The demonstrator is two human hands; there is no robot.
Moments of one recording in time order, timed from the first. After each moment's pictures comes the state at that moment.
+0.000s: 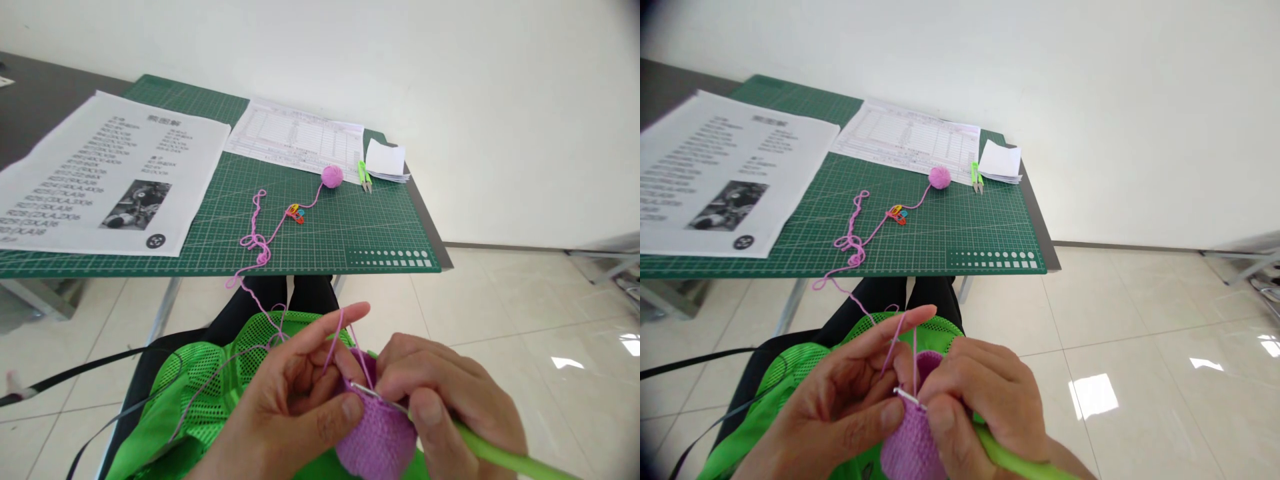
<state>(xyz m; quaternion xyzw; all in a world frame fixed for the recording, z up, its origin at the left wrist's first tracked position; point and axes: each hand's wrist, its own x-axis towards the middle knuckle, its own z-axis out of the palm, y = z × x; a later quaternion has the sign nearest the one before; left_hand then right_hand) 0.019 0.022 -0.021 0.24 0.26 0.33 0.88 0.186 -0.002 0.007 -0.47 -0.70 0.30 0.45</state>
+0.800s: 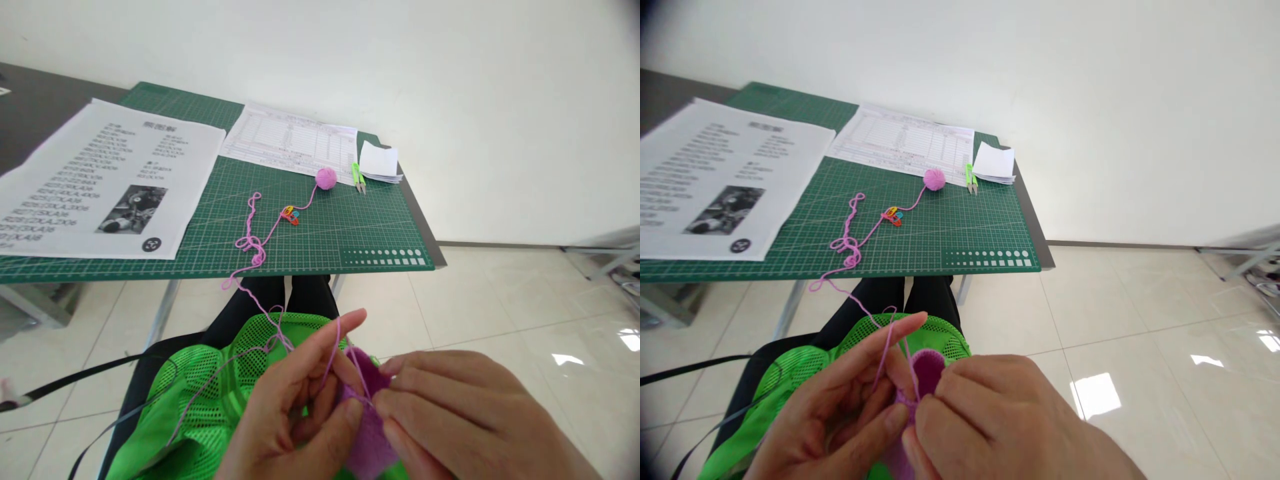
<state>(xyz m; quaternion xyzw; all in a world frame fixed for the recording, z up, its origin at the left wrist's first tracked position) 0.030 0.005 -0.015 0.35 0.36 0.38 0.78 0.200 -0.001 0.037 -0.42 -0.88 0.04 0.22</state>
